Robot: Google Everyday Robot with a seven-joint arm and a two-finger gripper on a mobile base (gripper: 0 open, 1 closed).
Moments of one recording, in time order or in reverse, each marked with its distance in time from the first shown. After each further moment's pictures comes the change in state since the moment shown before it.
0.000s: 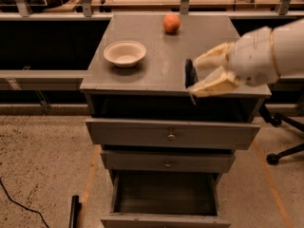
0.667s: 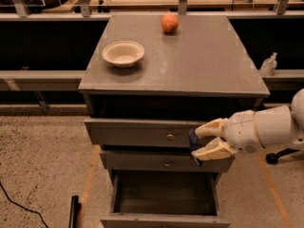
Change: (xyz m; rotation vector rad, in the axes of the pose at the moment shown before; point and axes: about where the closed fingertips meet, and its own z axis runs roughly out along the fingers) arm 0.140 0.109 0.061 -0.135 0.058 0.183
